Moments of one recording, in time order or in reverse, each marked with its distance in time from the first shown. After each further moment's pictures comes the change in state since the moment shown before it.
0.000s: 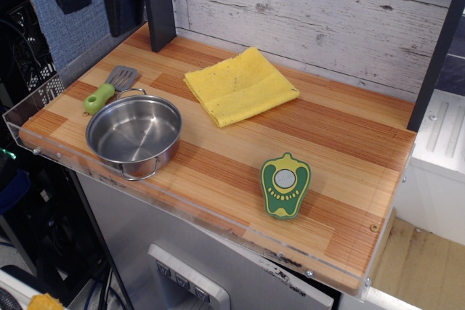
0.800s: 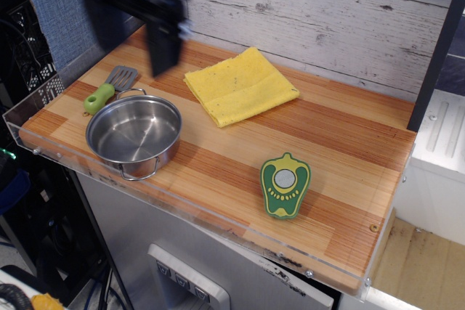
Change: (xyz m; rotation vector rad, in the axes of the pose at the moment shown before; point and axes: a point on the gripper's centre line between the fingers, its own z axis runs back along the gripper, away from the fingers) arm 0.000 -0.048 -0.024 -0.016 0.033 -0.062
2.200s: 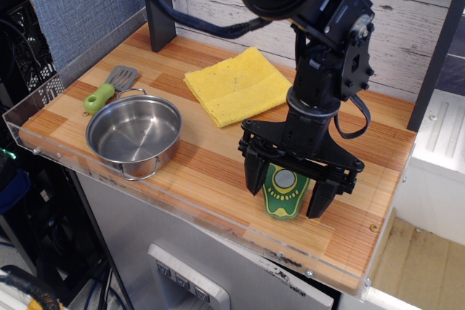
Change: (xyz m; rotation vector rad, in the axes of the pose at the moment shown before) arm 0.051 -0.112 -0.119 0.028 0.039 0.249
